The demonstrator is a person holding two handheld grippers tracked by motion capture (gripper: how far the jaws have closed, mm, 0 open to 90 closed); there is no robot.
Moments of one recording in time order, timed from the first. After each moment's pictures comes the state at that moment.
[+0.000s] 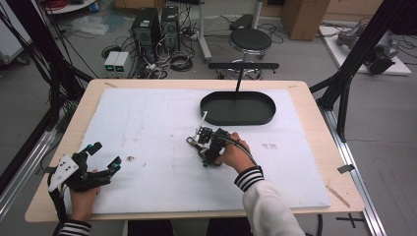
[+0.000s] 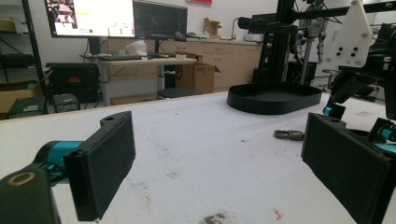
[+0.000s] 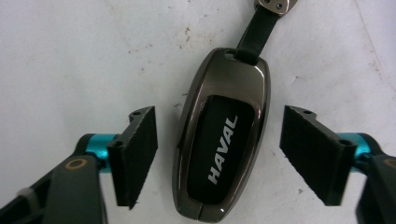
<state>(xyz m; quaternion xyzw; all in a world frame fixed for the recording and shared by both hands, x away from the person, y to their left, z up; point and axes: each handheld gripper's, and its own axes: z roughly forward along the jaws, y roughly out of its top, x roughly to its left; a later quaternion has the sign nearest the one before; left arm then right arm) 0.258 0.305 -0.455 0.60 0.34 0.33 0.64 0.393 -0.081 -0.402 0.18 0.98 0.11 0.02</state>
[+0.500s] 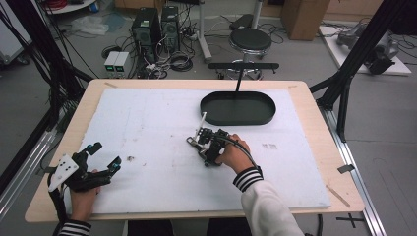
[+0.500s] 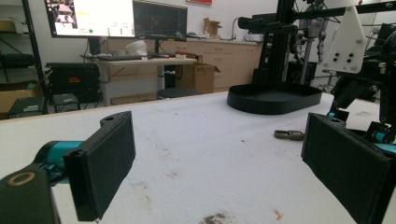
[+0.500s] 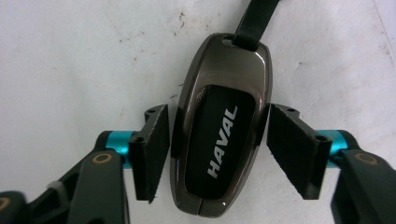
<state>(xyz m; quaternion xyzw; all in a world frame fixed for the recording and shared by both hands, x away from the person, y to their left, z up) 0.258 0.305 -0.455 0.60 0.34 0.33 0.64 0.394 -0.080 -0.406 0.20 0.98 0.09 0.01</state>
